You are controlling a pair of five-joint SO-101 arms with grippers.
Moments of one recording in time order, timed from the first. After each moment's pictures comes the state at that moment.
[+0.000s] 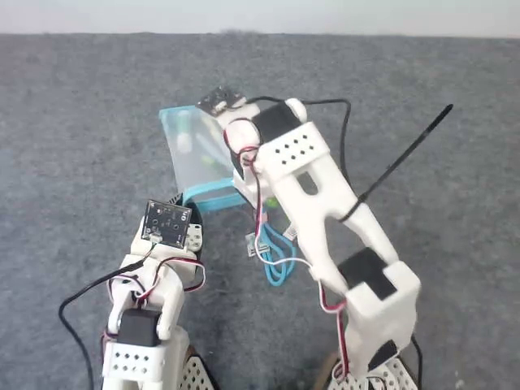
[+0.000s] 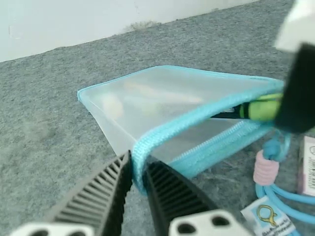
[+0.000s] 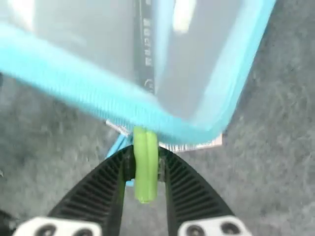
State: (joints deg) left arm 0.4 -102.5 97.0 45.8 -4.3; right arm -35.7 19.3 -27.5 99.3 10.9
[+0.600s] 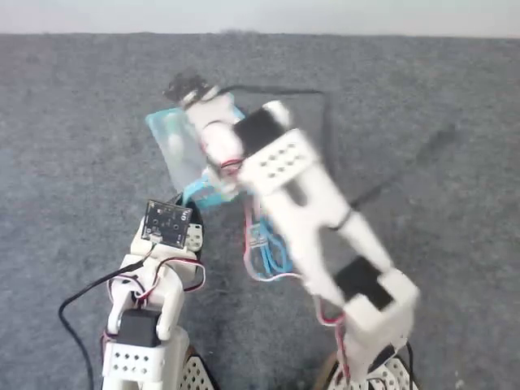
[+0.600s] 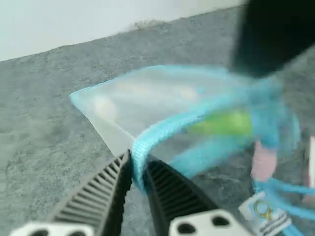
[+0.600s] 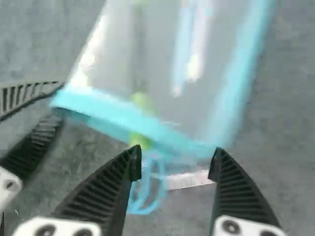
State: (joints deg) left arm -0.1 -102.5 97.0 45.8 -4.4; right arm -36.9 11.2 -32.4 95.6 8.5
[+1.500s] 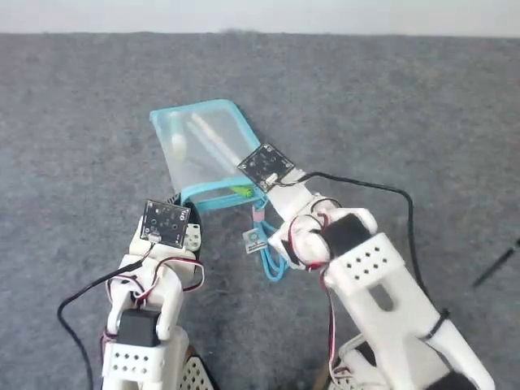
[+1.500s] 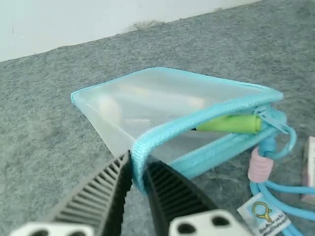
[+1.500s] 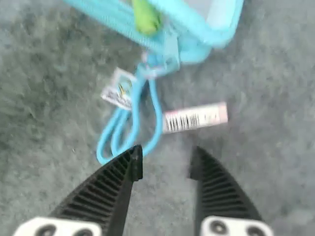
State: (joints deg) left arm -0.1 -102.5 97.0 45.8 -4.4; right arm -32.9 -34.5 44.0 67.3 12.3
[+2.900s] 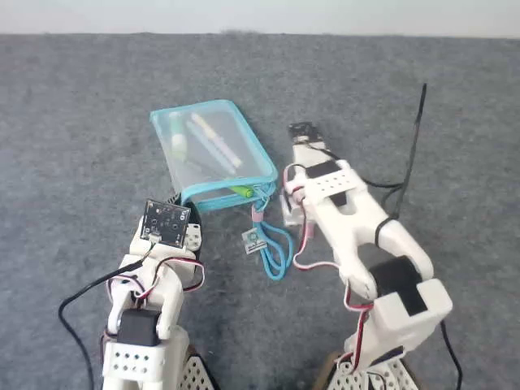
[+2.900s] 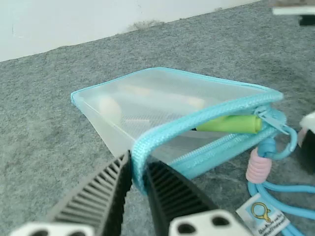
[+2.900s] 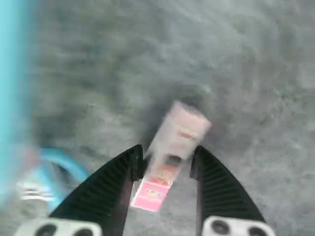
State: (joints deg) left arm -0.1 -102.5 97.0 45.8 -4.4; right arm -22.2 9.2 25.6 55.6 -11.2
